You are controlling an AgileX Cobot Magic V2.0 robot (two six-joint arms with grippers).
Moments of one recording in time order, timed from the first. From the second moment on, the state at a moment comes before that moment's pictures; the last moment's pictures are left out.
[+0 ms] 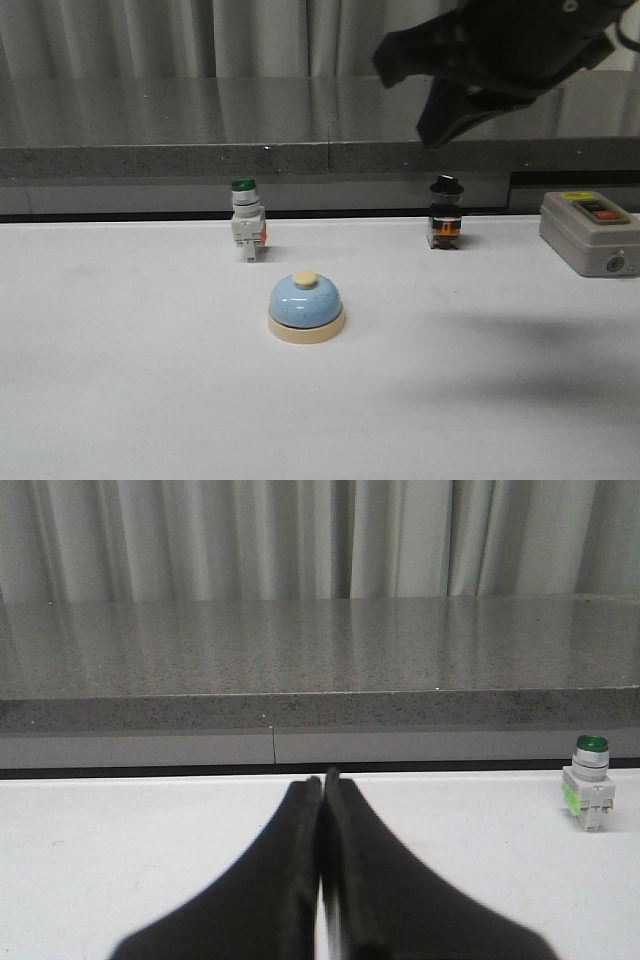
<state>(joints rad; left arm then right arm) -0.01 0.00 0.00 -0.10 0.05 0.06 0.53 1.49 -1.01 -0.08 0.35 0.16</state>
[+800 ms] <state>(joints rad) -0.01 0.00 0.00 -0.10 0.05 0.07 0.71 1.98 -1.55 -0.08 0.84 0.16</state>
